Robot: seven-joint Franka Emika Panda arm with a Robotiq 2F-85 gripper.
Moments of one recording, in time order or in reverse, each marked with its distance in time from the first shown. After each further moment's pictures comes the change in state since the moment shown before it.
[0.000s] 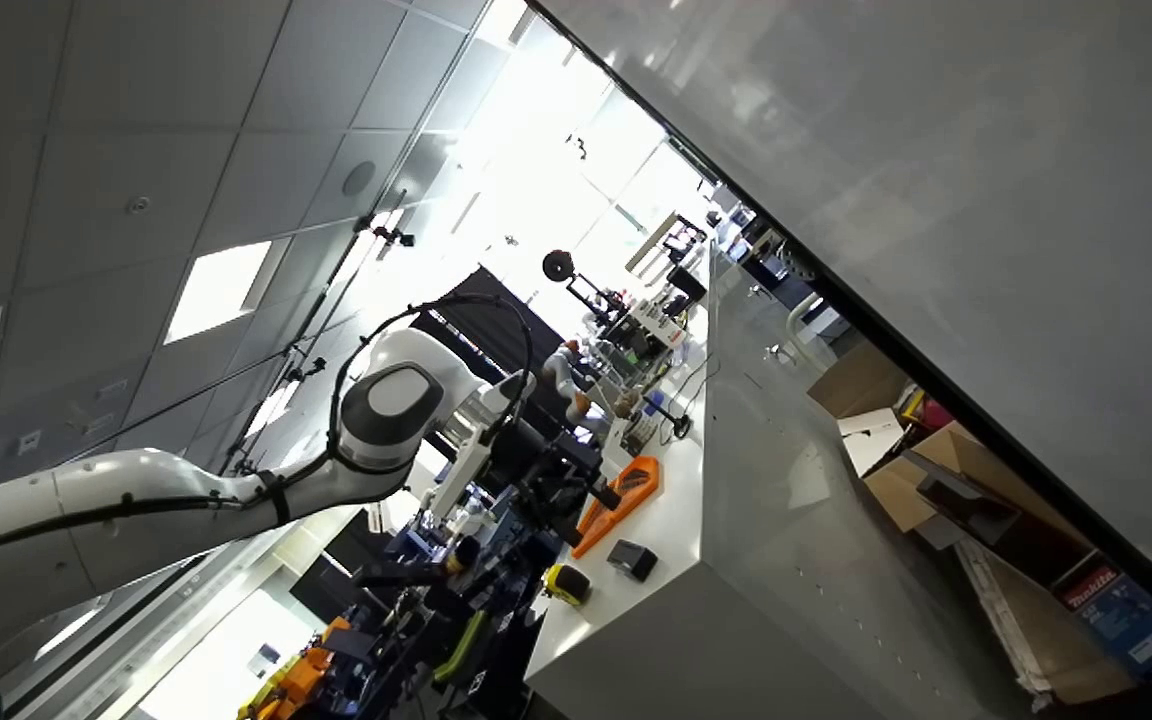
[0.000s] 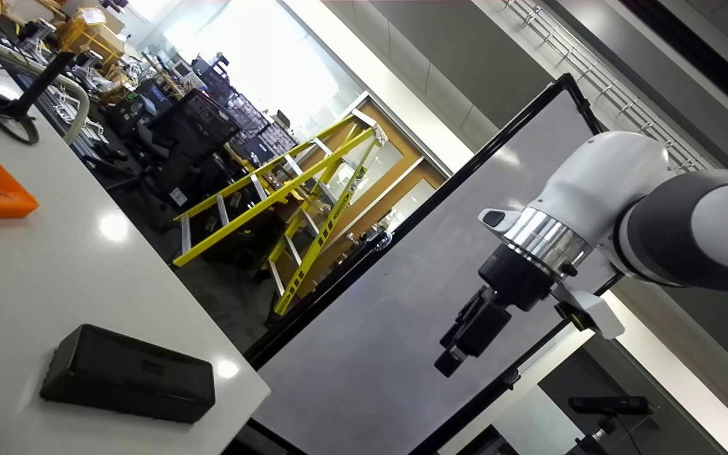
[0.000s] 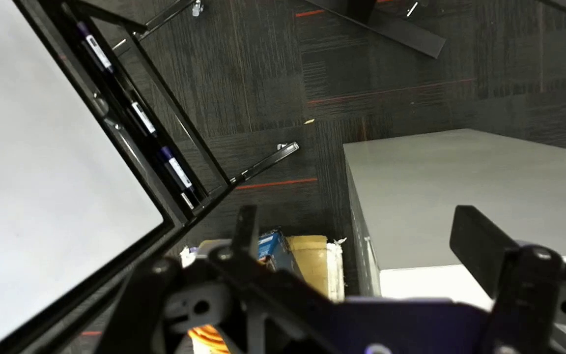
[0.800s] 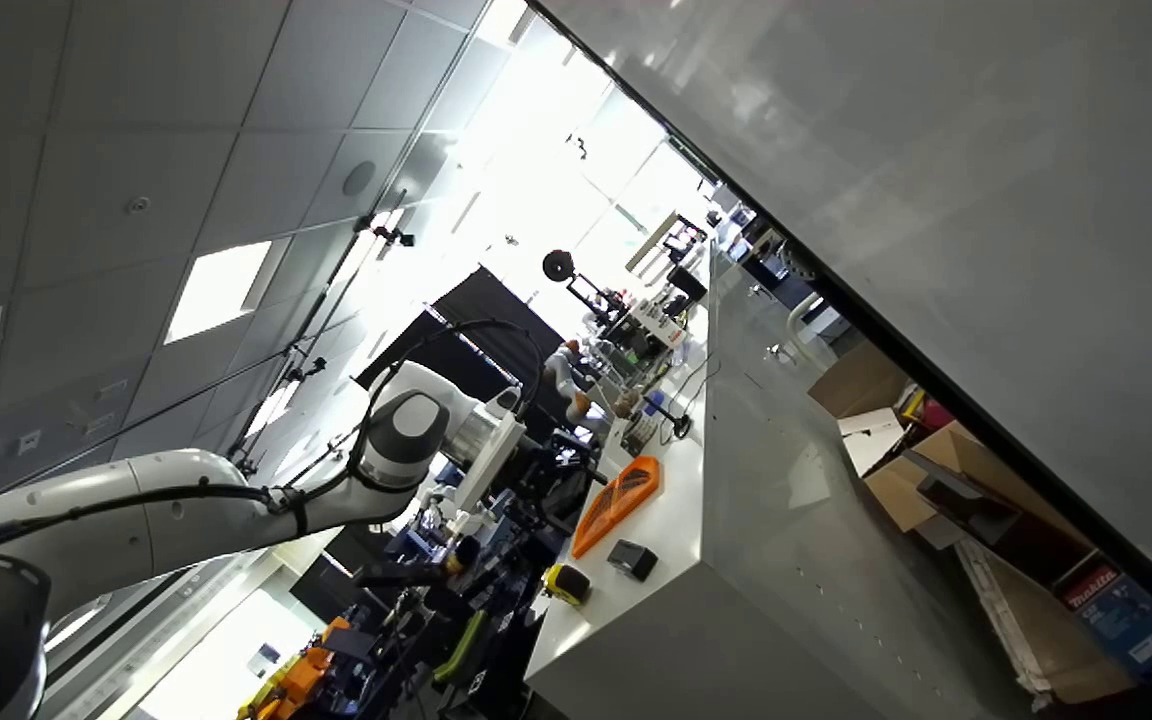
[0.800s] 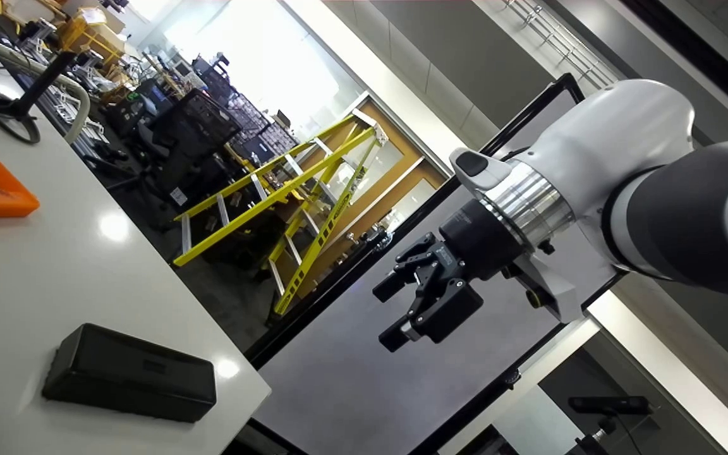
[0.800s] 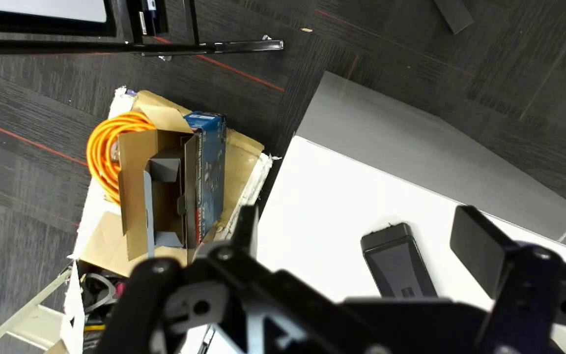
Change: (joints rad) arm 0.097 0.110 0.066 0.054 0.012 0.230 -0.333
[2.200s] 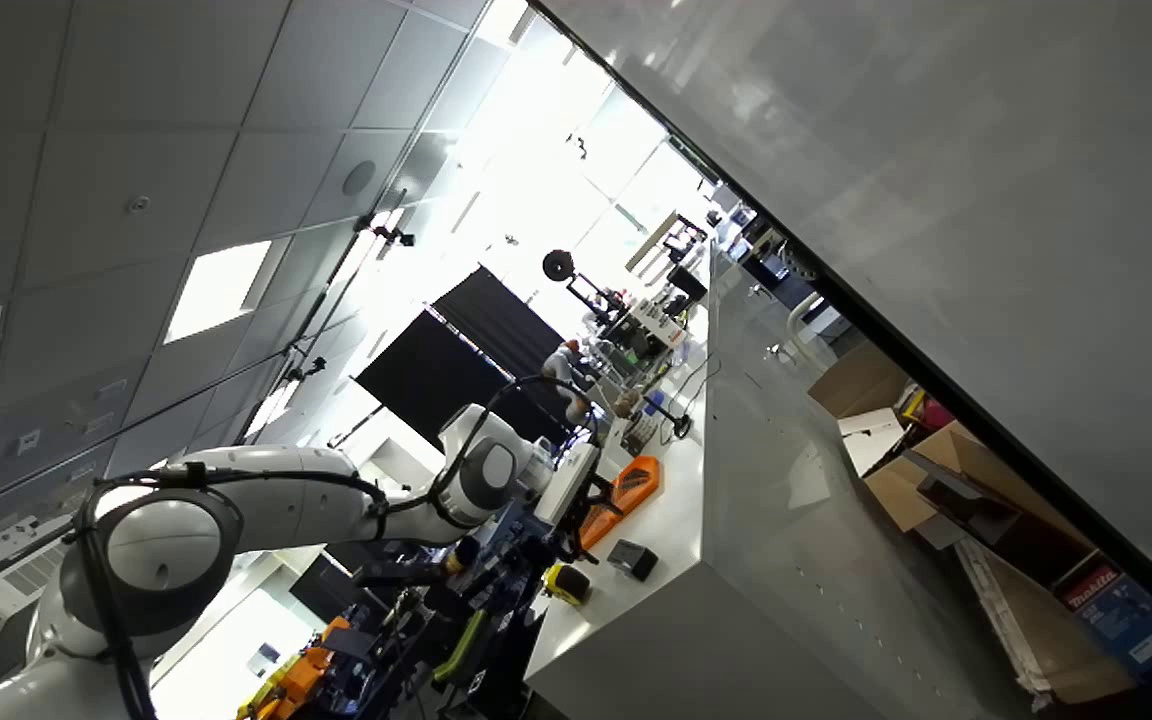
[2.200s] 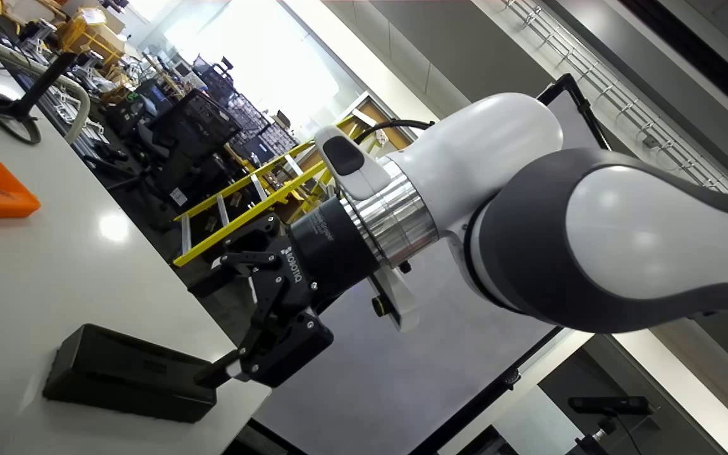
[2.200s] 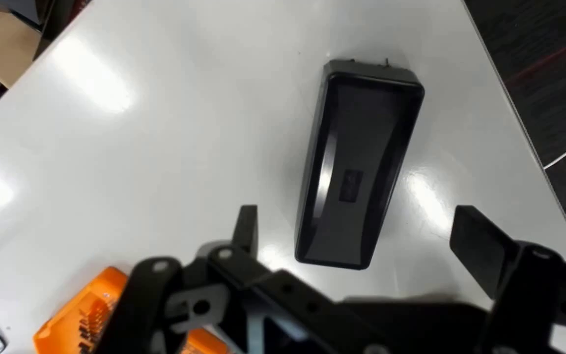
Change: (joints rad) arm 0.029 0.346 0.113 0.111 0.174 0.335 -0.543
